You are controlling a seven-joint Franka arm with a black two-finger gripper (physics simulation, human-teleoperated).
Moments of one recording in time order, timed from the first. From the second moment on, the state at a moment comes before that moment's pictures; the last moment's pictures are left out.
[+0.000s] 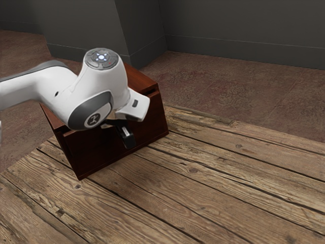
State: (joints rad) arm 0.17 0.00 -0.08 -1.89 0.45 2.13 0.33
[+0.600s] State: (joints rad) arm 0.14 -0.08 -0.21 -1.99 0.44 2.10 0.28
